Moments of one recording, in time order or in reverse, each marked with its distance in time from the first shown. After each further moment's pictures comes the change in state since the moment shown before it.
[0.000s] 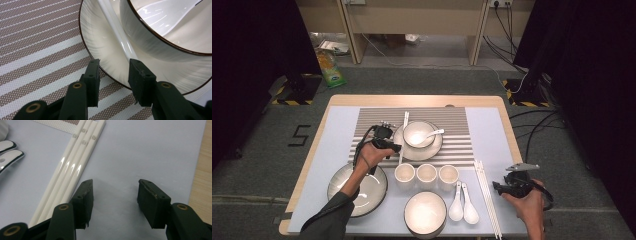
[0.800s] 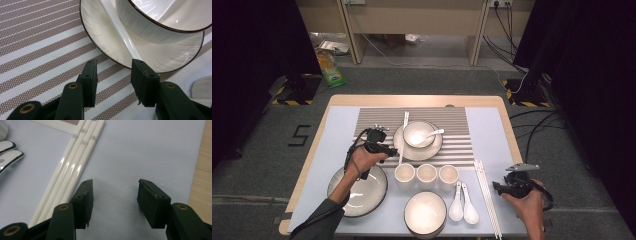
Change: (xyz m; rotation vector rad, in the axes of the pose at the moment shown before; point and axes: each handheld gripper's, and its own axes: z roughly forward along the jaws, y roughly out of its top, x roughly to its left) left arm 0.007 -0.016 -0.023 -0.012 -0.051 0.015; right arm 0.001 0.000 0.000 0.000 -0.004 0.006
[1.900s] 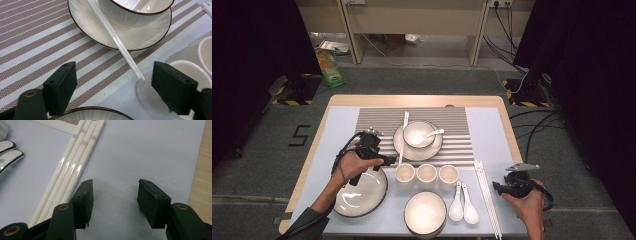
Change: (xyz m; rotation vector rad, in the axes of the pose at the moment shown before) left arm -0.007 -0.013 -0.038 0.010 -0.061 0.066; right arm -0.001 0.000 0.000 0.002 0.001 -0.004
